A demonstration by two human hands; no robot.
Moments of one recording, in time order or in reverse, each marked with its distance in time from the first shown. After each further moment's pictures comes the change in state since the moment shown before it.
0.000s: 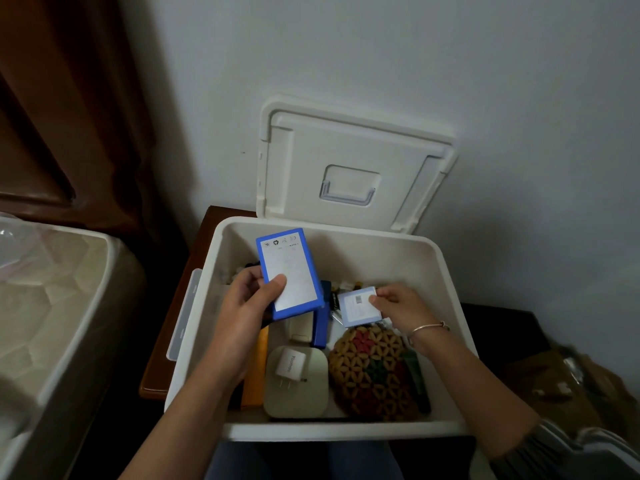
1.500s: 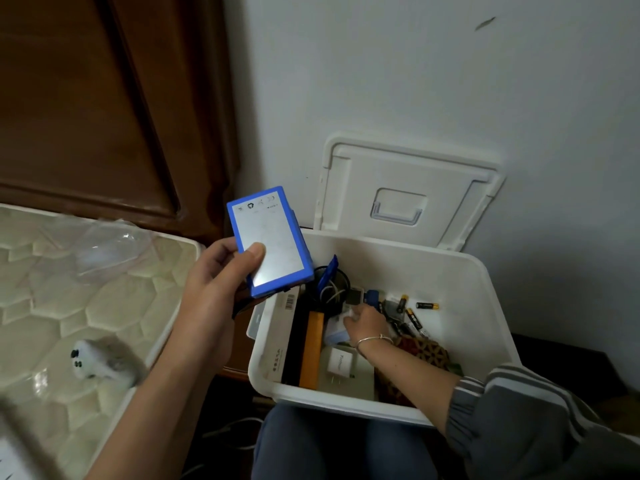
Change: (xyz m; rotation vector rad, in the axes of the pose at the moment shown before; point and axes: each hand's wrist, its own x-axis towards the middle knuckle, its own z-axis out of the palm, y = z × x) left_hand -0.073 0.105 -0.062 -0.103 0.163 0.187; right_hand -0.023 -0.026 0.133 -0.443 -0.017 -0.070
